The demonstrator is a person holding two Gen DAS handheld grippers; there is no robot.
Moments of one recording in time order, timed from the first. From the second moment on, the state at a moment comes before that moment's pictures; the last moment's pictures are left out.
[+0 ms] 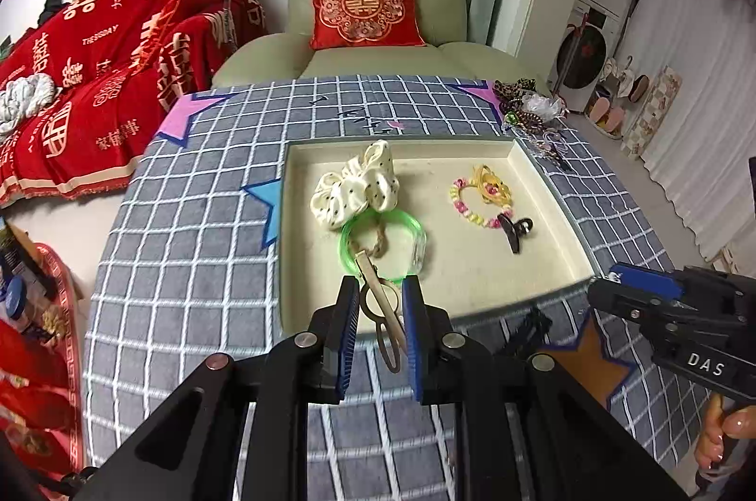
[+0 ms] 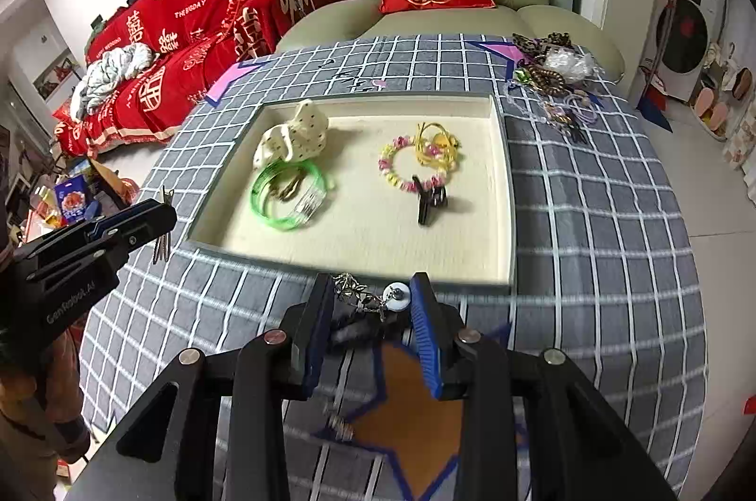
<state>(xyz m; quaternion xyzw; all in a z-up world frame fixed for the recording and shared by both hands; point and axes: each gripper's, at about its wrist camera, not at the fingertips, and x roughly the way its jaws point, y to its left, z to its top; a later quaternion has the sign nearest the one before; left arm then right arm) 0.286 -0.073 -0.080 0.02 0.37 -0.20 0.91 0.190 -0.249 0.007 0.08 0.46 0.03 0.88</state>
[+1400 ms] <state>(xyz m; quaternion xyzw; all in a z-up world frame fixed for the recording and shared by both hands) 0.355 -0.115 -0.056 0.11 0.40 -0.12 0.90 0.320 -0.295 -0.046 0.14 0.48 -0.01 0.87</state>
